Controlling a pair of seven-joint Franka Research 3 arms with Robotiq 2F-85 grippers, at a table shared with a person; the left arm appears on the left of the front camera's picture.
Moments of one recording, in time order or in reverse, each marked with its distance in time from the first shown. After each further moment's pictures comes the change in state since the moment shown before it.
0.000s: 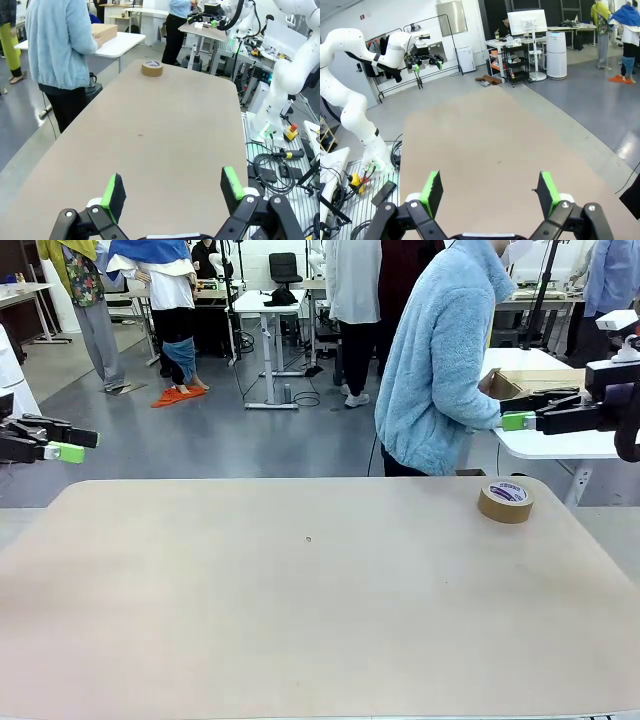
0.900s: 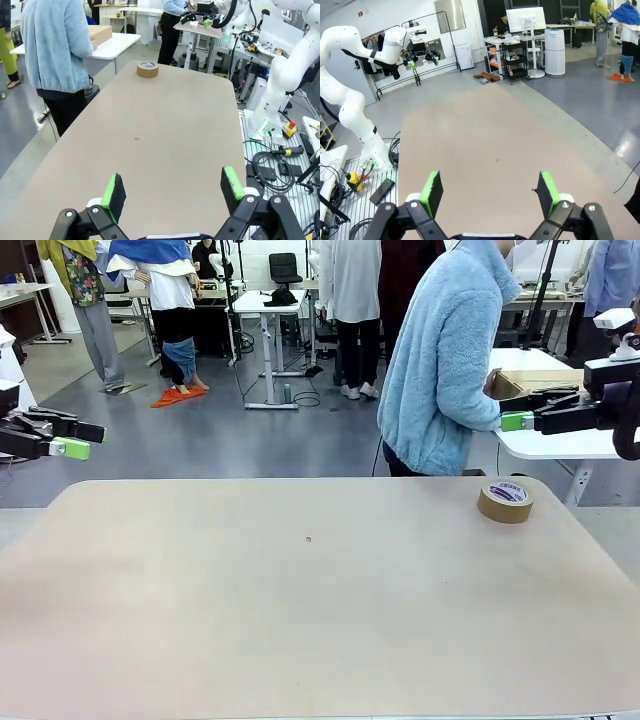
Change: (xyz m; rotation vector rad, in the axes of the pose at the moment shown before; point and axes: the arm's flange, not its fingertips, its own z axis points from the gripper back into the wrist) left arm 0.011 -0.007 -0.005 -0.011 0.010 -0.025; right arm 0.002 0.001 -0.001 -0.007 0.013 0.006
